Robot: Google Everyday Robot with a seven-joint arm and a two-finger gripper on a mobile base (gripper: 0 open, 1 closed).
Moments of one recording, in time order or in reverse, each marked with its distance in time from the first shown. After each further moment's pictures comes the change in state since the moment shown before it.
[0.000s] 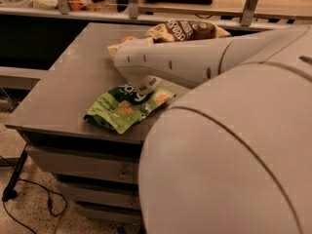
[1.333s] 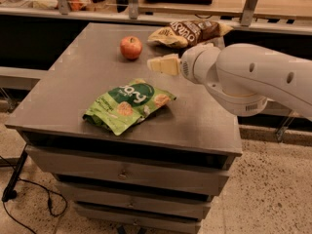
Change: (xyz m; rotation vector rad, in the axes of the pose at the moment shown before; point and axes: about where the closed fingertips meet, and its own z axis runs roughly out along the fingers) arm 0.011 -0.124 -0.173 -0.193 0.049 0.004
